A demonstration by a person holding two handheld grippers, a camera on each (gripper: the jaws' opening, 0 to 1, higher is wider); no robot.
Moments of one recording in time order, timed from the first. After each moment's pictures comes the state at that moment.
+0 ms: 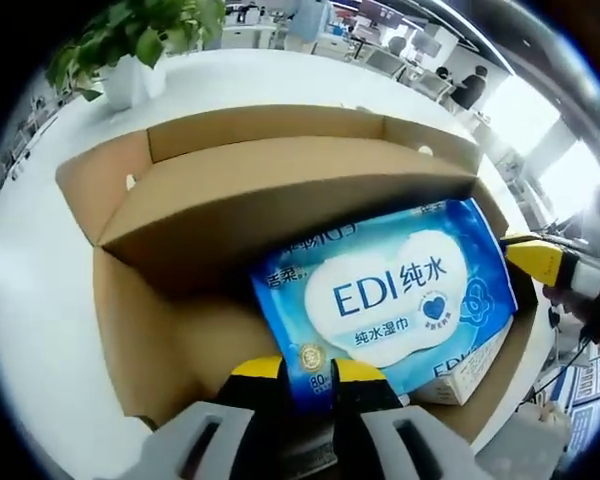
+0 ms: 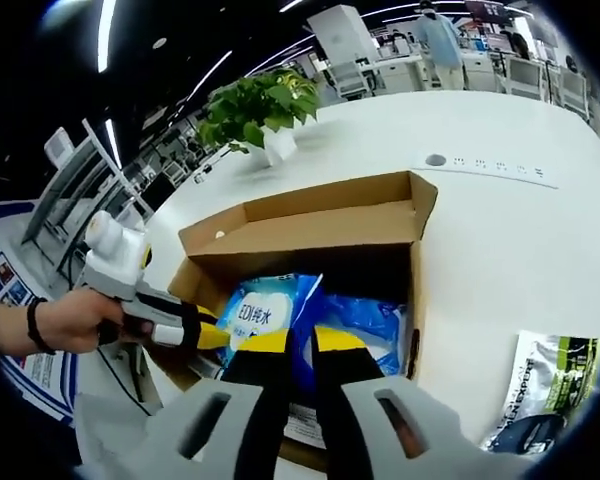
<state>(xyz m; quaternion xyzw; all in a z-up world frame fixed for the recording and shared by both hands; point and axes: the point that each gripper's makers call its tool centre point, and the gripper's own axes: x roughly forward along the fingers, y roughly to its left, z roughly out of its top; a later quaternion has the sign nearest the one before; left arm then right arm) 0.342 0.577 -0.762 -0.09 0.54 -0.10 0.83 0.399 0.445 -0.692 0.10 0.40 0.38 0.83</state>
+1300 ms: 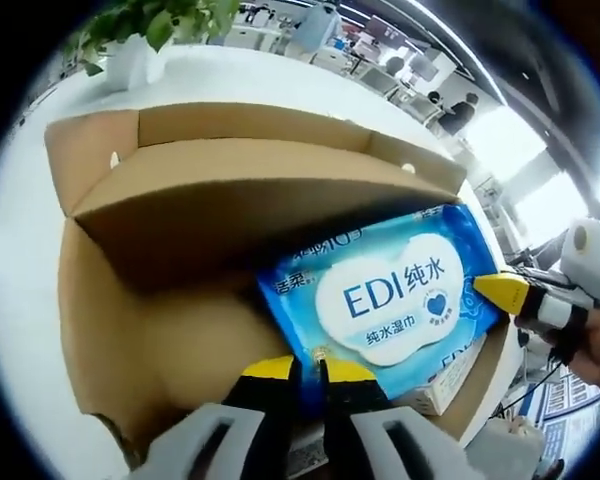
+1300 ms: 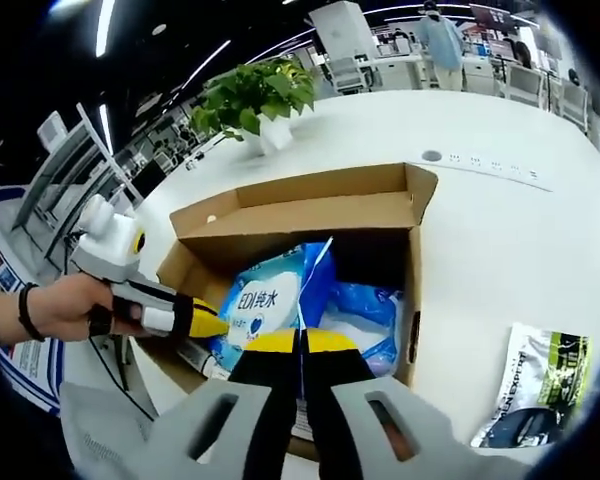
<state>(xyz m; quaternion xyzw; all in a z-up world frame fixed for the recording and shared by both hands) 0.343 0.553 -0.761 -0.17 0.51 -0.14 0.83 0.389 0.440 -0.707 0.06 0.41 0.36 0.84</state>
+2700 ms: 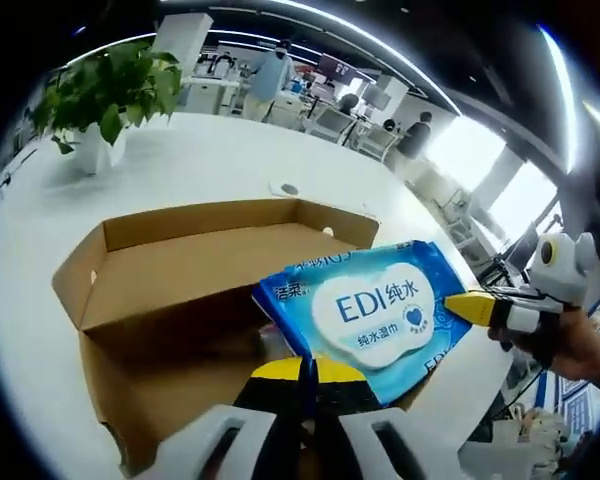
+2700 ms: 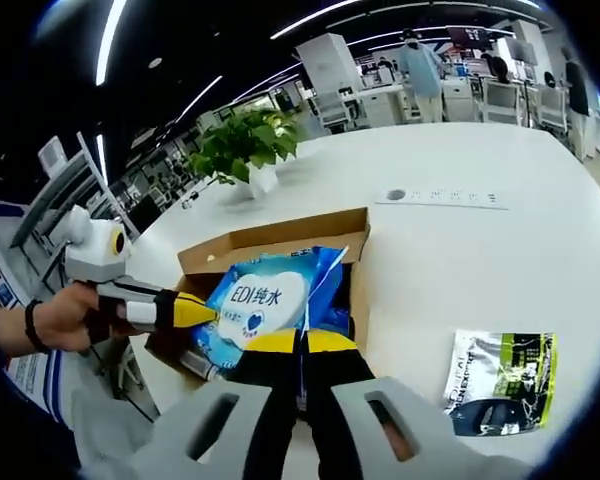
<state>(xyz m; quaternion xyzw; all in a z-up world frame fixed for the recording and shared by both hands) 0.367 0.506 -0.675 -0.13 0.40 -0.19 0.88 0.388 0.378 -0.651 0.09 0.34 0.33 0.88</state>
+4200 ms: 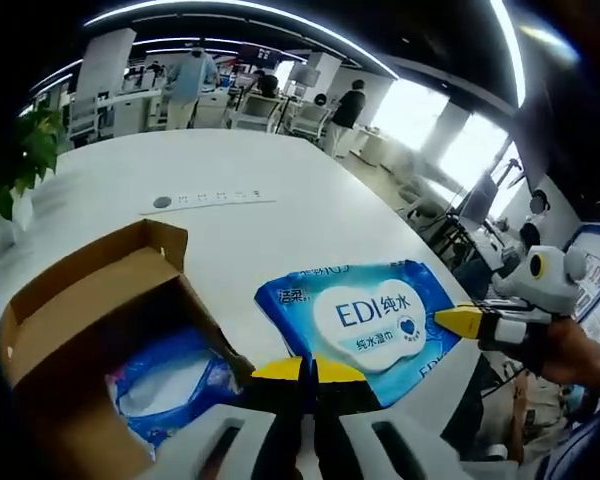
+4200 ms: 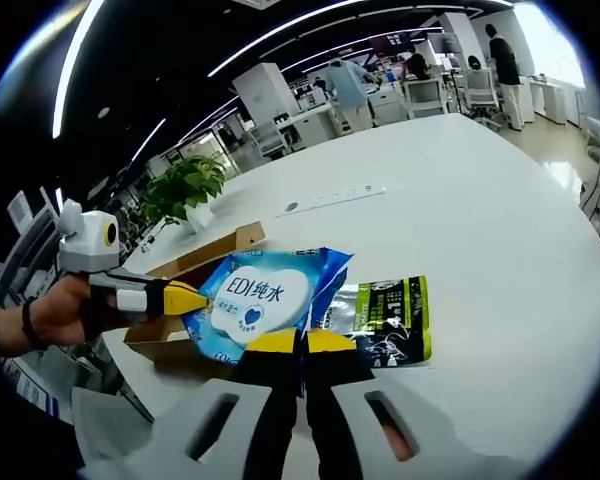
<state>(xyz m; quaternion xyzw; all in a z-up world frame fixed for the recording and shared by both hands) 0.364 0.330 -0.659 -0.07 0.41 -0.31 0.86 0.342 0.197 -0.655 0.16 0.32 0.21 0.91</state>
